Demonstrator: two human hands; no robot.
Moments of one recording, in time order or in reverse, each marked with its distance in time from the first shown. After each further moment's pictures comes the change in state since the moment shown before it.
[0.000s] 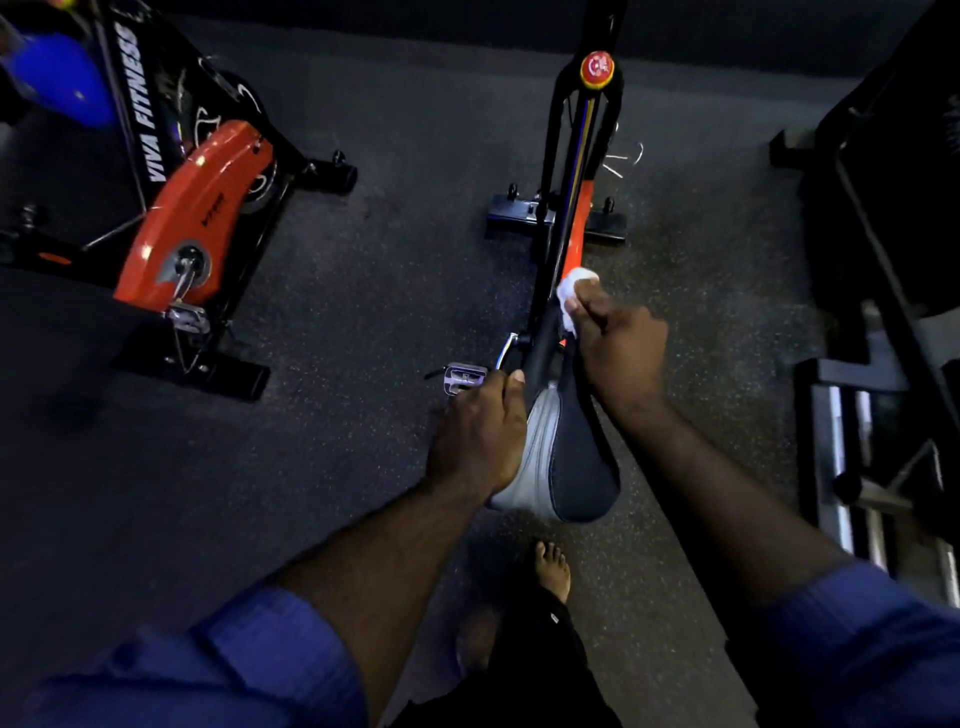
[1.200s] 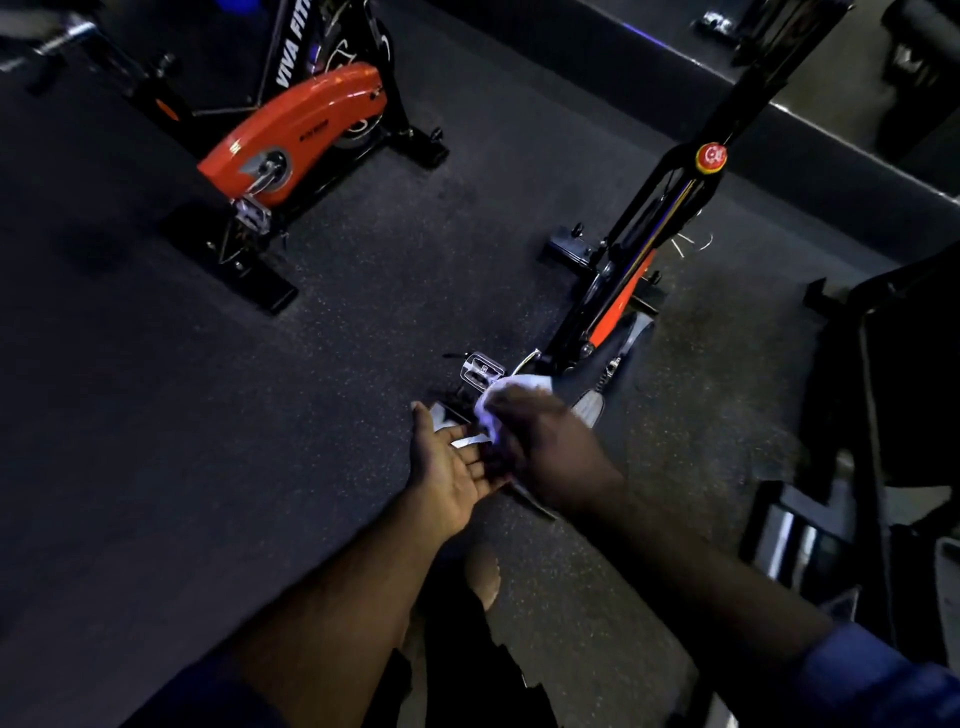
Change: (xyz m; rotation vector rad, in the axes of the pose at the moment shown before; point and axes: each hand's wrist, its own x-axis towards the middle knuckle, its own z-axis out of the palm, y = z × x) left_hand -0.075 -0.065 0.003 -1.714 0.008 -0.922; right_hand -0.106 -0.062 0.006 -0.124 -0.735 -0.716
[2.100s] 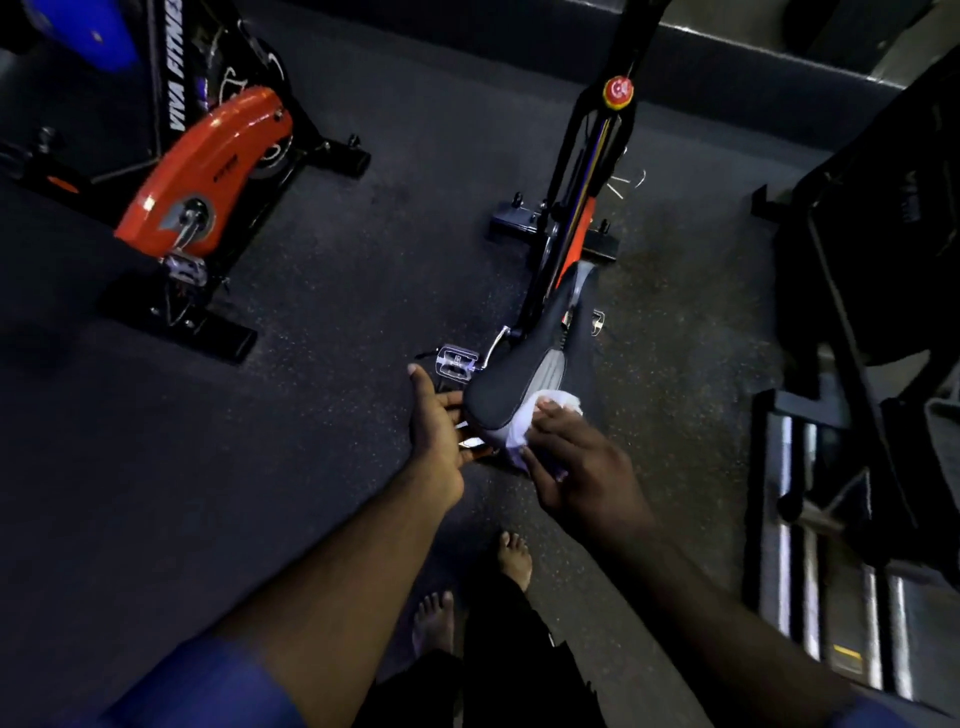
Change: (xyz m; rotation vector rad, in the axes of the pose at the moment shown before) left_hand 0.002 0.006 0.031 0.418 0.077 0.177; right_hand -0.095 0.006 0.040 -0.029 0.509 0.222
